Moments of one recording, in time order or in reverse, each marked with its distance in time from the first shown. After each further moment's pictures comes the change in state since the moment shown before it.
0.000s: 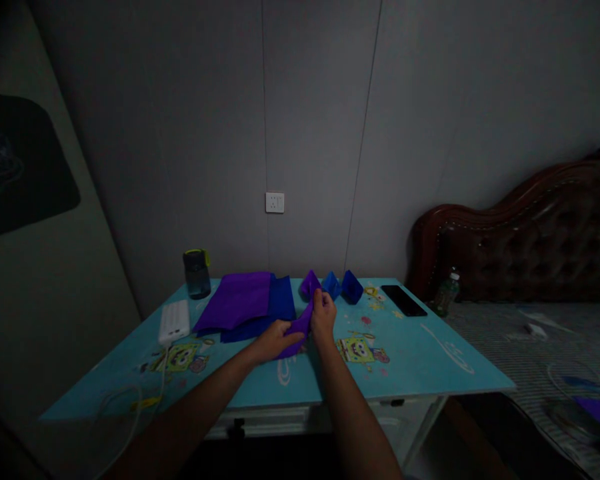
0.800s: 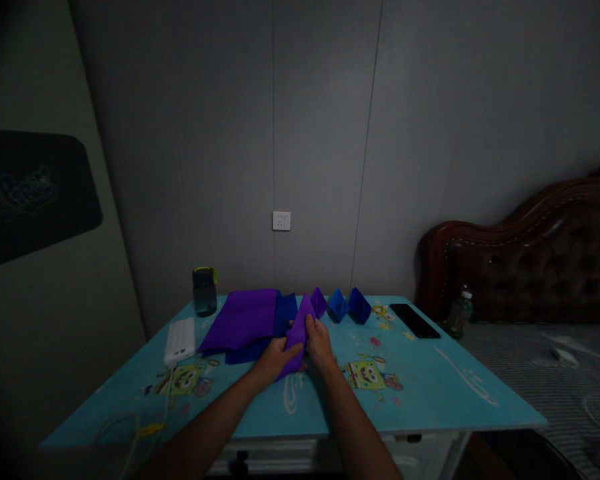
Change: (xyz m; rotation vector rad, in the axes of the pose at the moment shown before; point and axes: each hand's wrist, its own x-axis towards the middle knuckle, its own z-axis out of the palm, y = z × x) left_hand -0.003 0.003 -0.001 -0.239 0.196 -0.002; right_hand -0.016 0.001 0.010 0.199 -0.401 0.339
